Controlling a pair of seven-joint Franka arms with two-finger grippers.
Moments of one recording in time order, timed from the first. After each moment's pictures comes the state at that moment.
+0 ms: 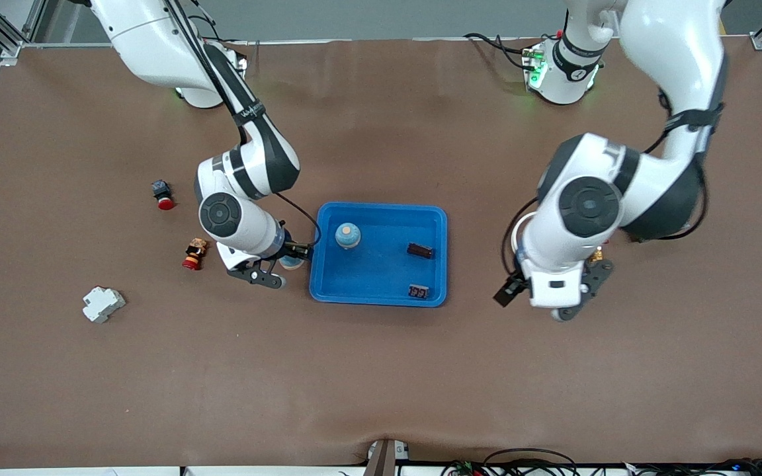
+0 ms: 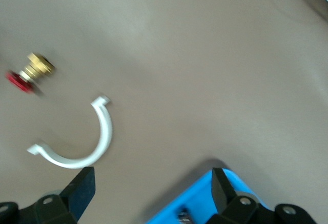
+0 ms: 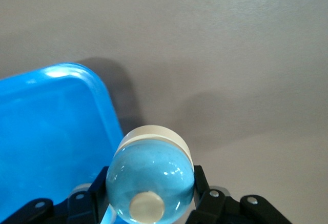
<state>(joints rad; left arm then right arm) -0.15 0.53 -0.31 -1.32 0.21 1.78 -1.18 0.51 0.54 -0.04 -1.78 0.23 2.25 0.66</state>
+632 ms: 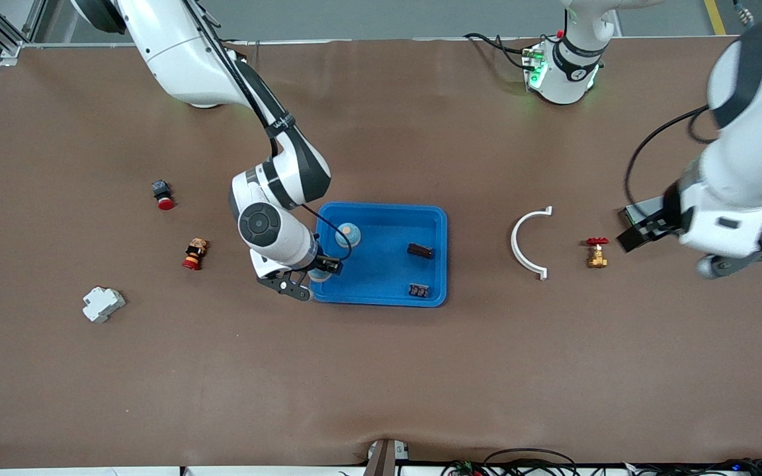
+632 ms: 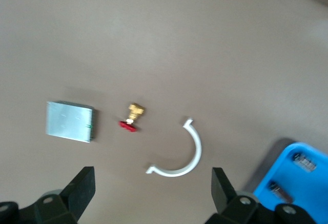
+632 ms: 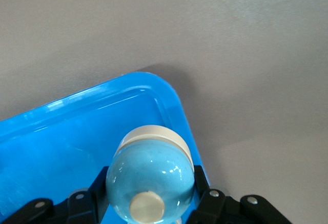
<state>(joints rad) 0.09 0.27 -0.31 -1.32 0.17 1.53 -0.58 0.57 0.68 -0.04 -1.59 0.23 2.25 0.79</state>
